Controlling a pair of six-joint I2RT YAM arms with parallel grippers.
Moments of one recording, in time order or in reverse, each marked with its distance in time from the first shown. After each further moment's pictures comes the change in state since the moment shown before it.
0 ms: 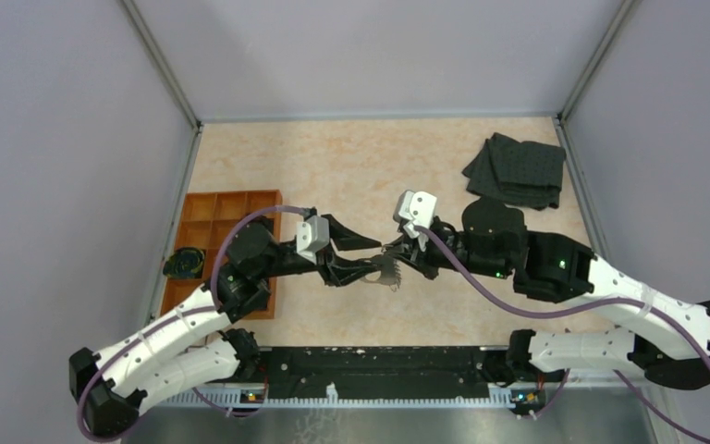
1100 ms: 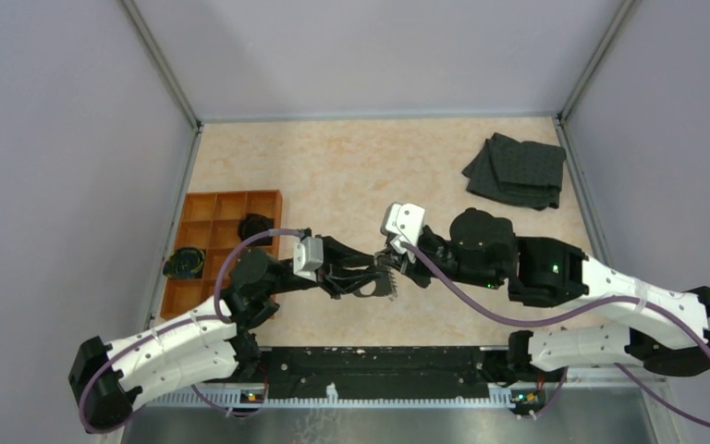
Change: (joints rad) left arm -0.096 -0.005 -0.188 0.352 -0.080 -0.050; right arm 0.121 0.040 0.038 -0.010 0.111 -0.018
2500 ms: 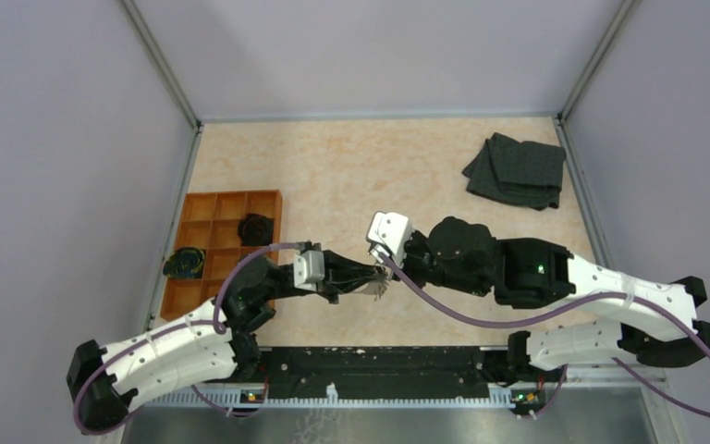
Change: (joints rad) left arm -0.031 -0.046 -0.020 -0.078 -0.025 0.122; right arm 0.061 0.066 0.046 -0.090 0.161 -0.027
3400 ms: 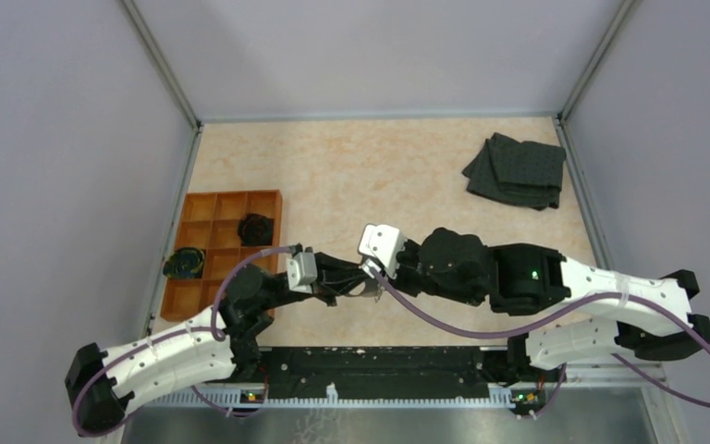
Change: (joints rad) left arm -0.025 -0.059 -0.095 0.080 -0.127 -0.030; right arm 0.074 0.031 0.020 -0.006 0.063 -0.014
